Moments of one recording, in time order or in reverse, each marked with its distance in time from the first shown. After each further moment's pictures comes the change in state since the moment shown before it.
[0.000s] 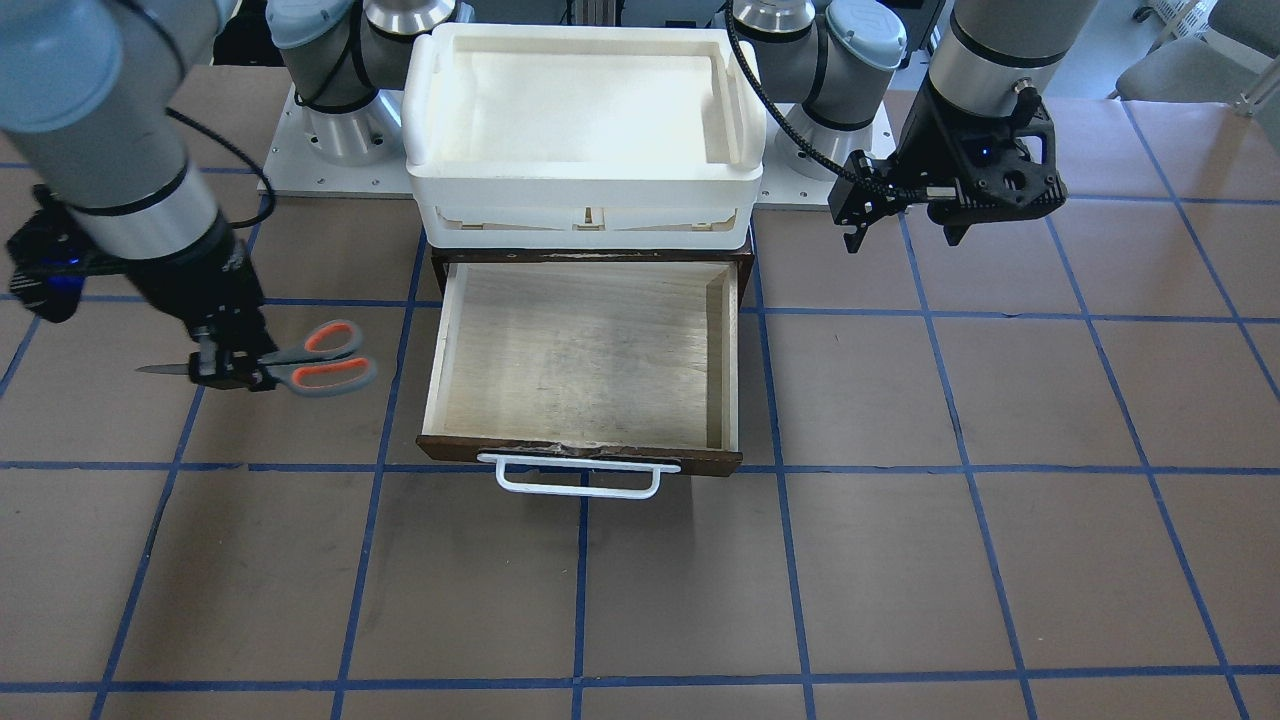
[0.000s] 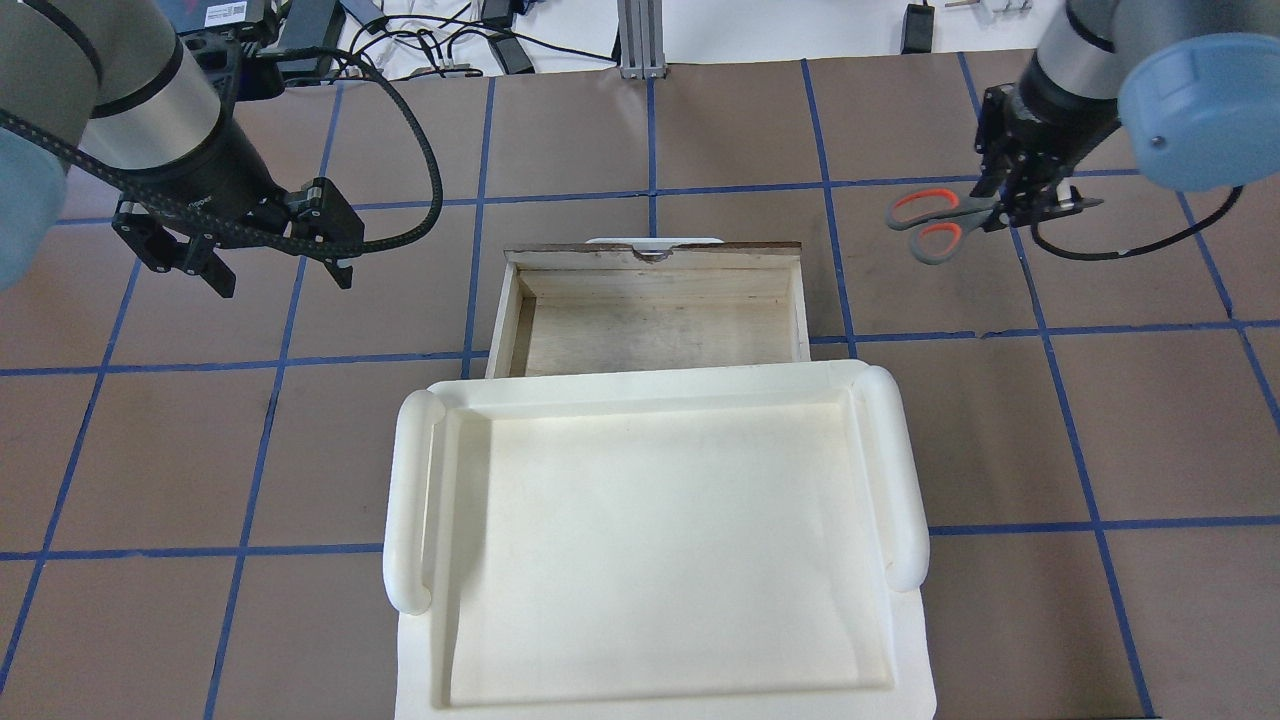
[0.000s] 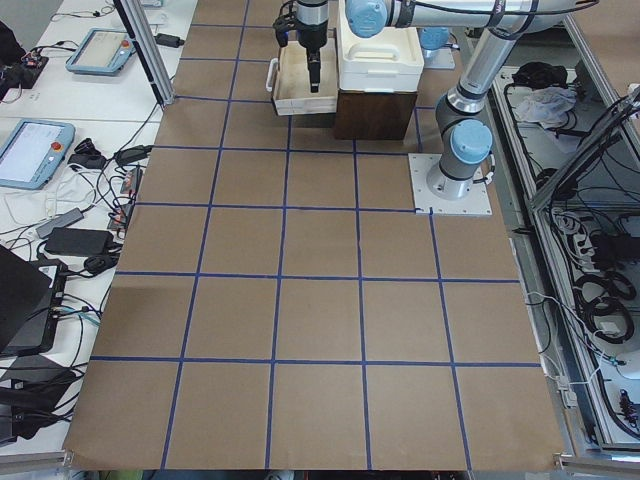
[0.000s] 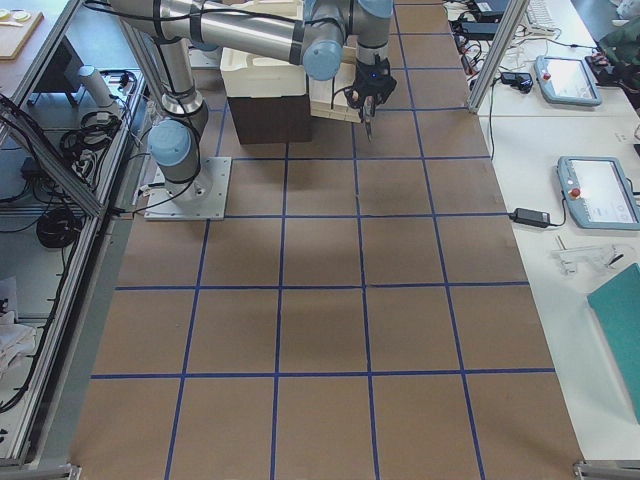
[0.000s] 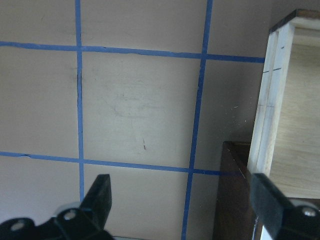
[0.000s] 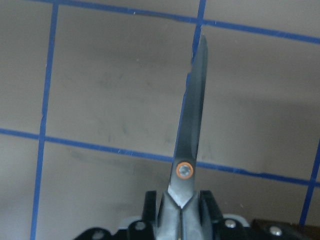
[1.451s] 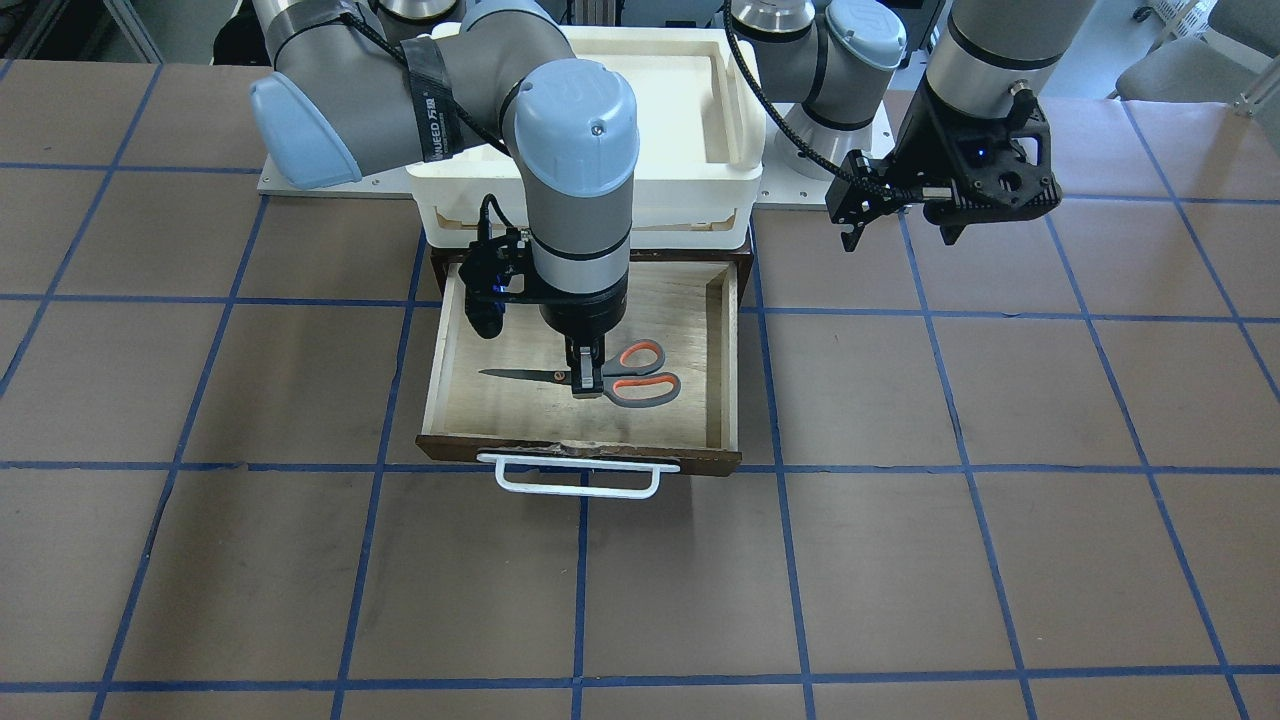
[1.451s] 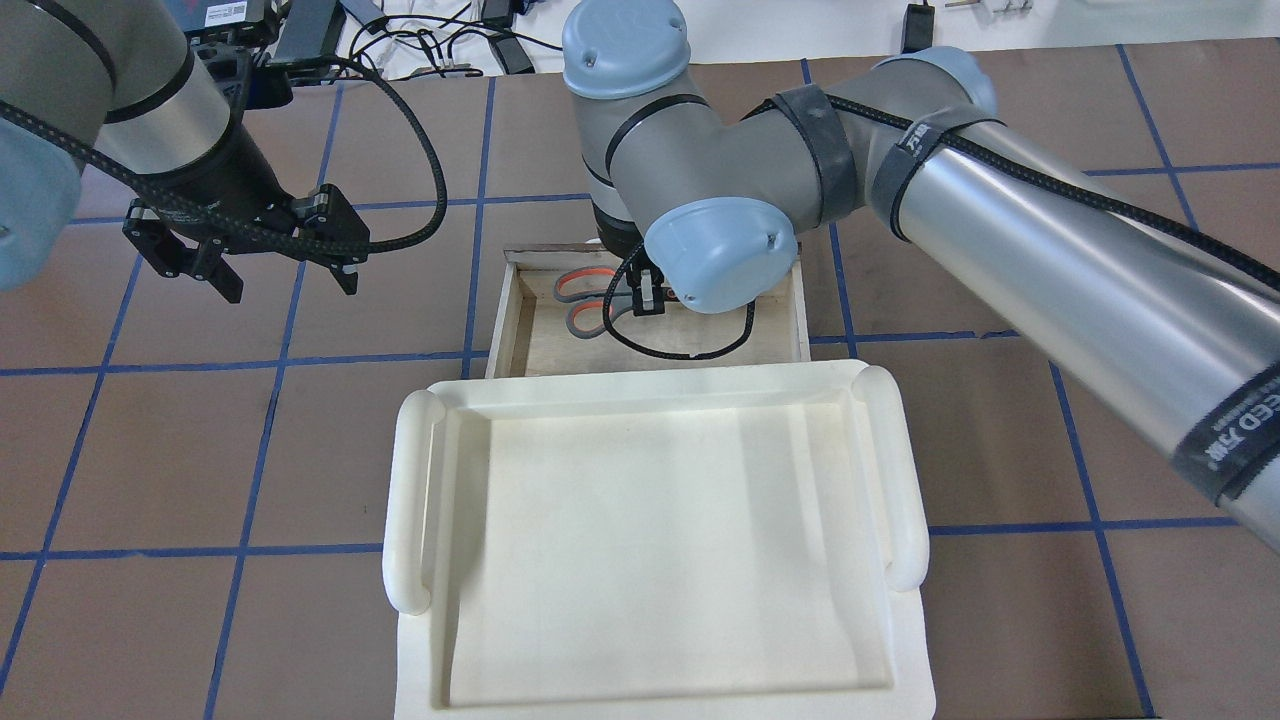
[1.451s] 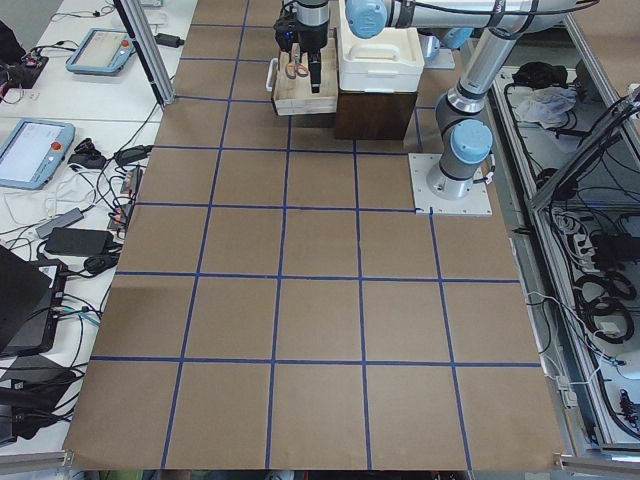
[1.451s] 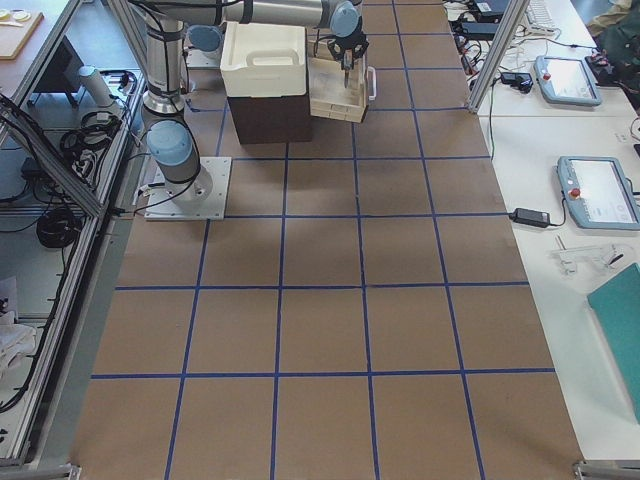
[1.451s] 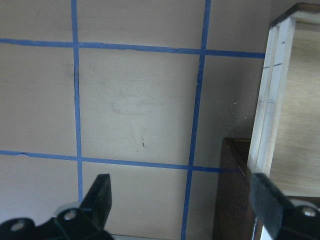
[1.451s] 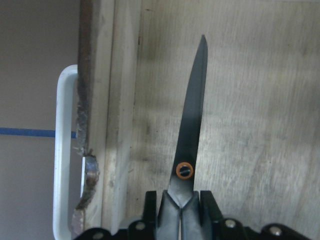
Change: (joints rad) left arm 0.004 -0.016 -0.006 -0.001 -0.004 0.004; right arm 0.432 0.236 -0.080 -0.094 0.005 0.558
